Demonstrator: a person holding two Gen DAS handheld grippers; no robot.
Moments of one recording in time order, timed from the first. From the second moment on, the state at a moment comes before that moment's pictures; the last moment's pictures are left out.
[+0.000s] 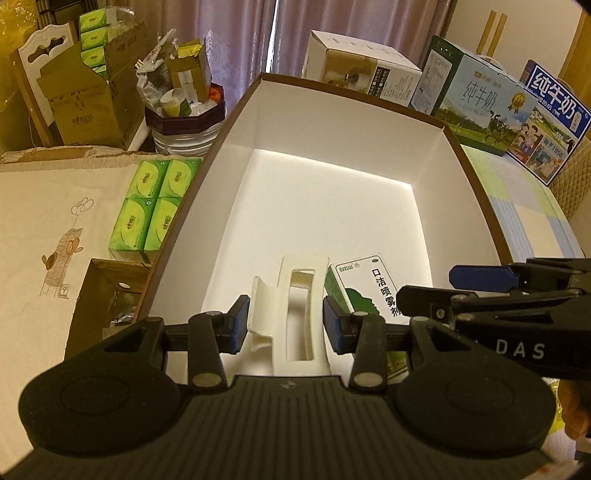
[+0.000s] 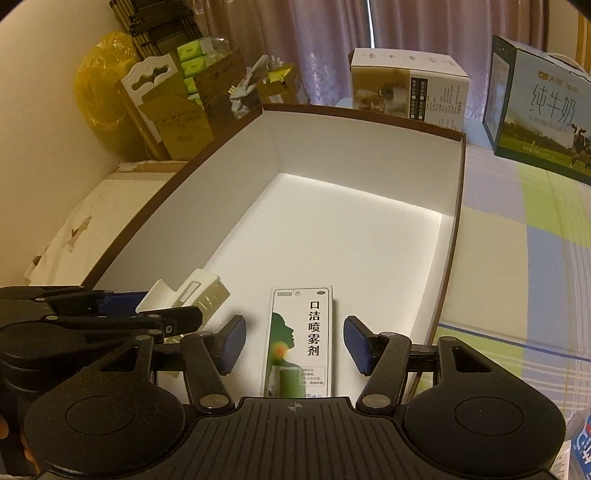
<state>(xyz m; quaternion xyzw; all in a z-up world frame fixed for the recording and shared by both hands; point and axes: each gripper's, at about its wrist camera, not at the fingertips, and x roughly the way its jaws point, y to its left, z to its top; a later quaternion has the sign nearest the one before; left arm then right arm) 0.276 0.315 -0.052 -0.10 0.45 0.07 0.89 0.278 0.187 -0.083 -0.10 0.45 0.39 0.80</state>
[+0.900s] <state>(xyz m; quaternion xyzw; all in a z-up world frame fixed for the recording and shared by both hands) 0.230 0.295 0.002 -0.09 0.38 0.08 0.92 0.250 0.139 -0.031 -0.05 0.41 0.43 0.80</state>
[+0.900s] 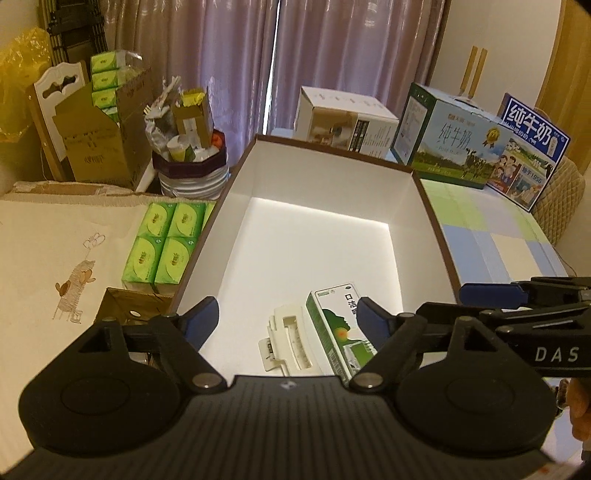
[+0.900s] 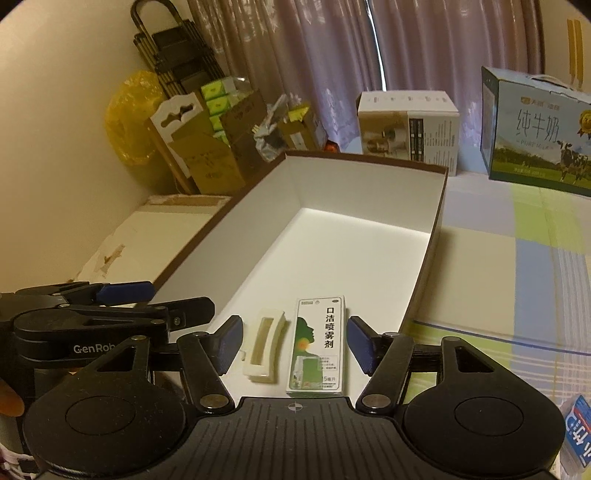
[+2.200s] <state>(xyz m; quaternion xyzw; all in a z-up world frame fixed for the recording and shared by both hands) 0.163 0.077 0.002 -0.10 0.39 0.04 0.91 0.245 -0.127 -0.029 -0.05 0.40 0.48 0.78</state>
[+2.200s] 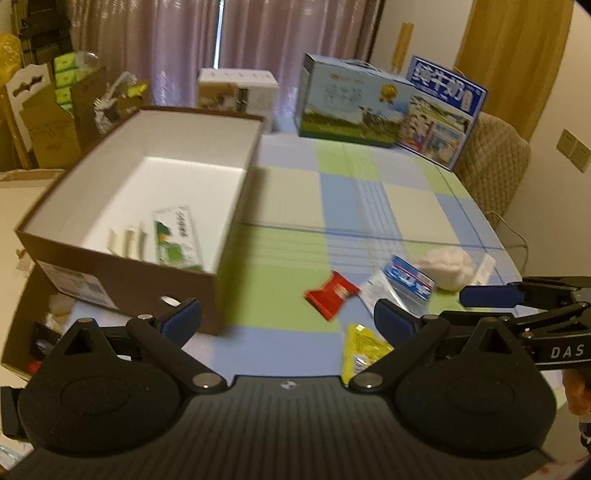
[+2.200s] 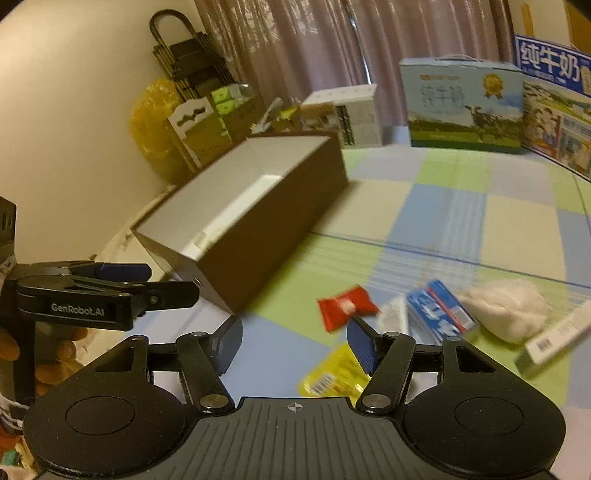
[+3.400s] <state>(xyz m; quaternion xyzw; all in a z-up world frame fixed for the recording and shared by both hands) 0.199 -0.045 -0.108 0.03 0.49 -0.08 0.87 0.281 -0.234 -0.100 -0.07 0.49 0.35 0.80</state>
